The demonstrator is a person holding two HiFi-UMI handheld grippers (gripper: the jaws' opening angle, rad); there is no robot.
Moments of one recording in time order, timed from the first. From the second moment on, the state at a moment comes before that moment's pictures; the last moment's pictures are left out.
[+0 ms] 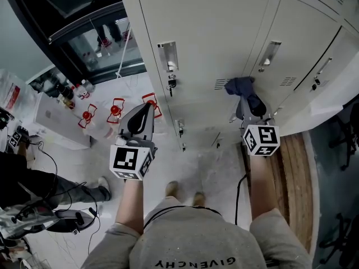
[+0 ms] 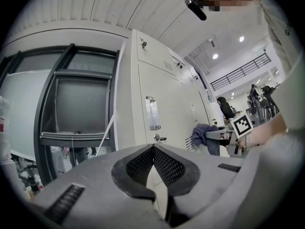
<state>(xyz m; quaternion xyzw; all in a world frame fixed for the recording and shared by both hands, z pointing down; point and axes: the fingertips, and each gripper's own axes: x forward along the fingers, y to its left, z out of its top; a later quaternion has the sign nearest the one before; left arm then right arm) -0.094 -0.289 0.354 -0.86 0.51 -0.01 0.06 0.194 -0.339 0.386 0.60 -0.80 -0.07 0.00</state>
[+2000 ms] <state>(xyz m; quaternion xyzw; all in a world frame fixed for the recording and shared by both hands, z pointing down) -0.109 -0.199 0.374 -0.83 0.55 0.06 0.00 0.144 -0.201 0.376 0.52 -0.86 0.00 -0.03</state>
